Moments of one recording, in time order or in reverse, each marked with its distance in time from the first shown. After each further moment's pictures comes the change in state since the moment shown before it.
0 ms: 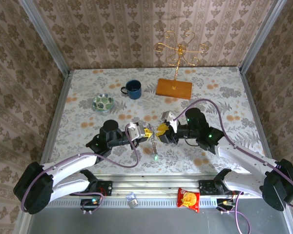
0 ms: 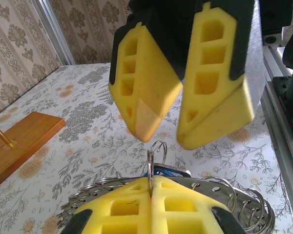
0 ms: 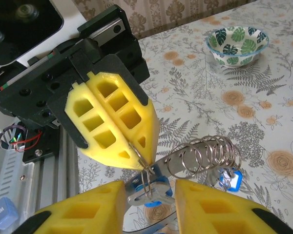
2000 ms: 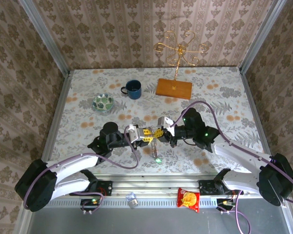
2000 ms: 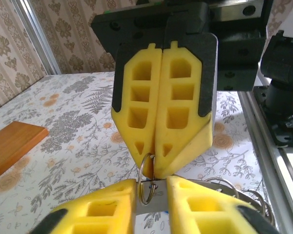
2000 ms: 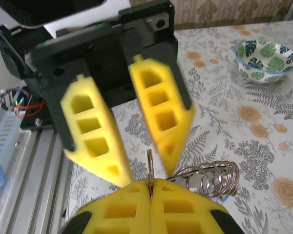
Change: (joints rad) left arm 0.000 0.034 -0.048 0.122 0.065 -0.039; right arm 0.012 0.062 0.024 -0.027 -0.077 -0.255
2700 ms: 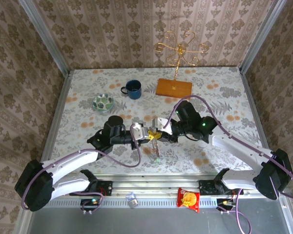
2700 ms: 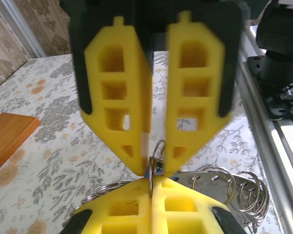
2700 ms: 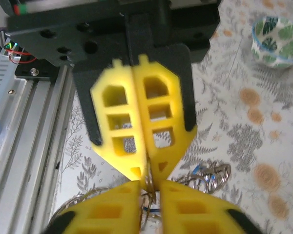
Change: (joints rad) left arm -0.006 0.001 0.153 -0.323 -0.007 0.155; right arm 0.026 0.062 0.224 -0.373 0.090 -0.248
